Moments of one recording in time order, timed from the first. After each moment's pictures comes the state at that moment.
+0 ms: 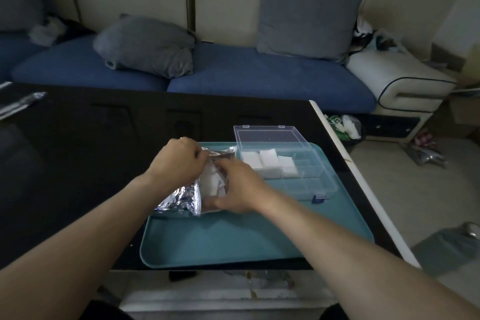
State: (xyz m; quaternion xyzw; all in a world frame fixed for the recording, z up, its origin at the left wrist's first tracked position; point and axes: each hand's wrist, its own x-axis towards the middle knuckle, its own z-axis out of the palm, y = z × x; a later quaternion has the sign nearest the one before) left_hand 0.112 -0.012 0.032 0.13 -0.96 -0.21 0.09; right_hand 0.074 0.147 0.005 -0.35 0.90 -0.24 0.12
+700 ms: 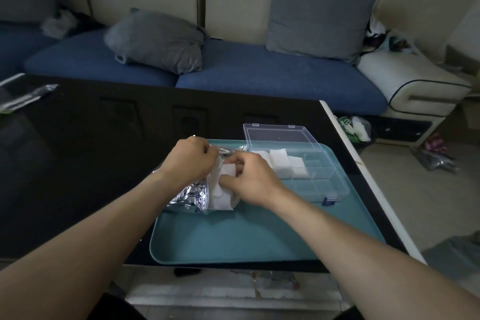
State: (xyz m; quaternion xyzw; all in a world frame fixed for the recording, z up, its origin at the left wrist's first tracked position) left_hand 0.114 -0.011 0.029 0.18 -0.92 -0.33 0.08; right_hand 0.072 0.140 0.009 -0.27 0.85 -0.43 0.12
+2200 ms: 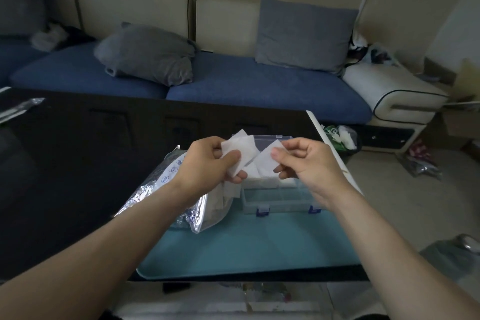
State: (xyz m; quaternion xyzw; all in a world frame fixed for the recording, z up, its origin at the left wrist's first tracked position) left_hand 0.122 0.045 0.060 0.11 -0.71 -0.69 0.09; right_hand 0.048 0.234 0.057 -0.13 0.72 -0.67 0.08
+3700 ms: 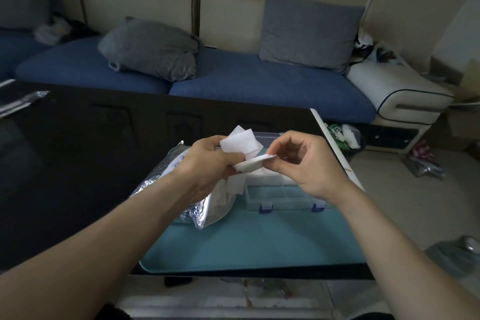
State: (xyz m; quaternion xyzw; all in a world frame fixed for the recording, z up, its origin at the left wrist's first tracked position) left_hand 0.118 0.046 0.058 0.15 -0.61 -0.78 0.05; right_hand 0.059 0.231 0.068 -0.34 0.75 -0.56 0.05
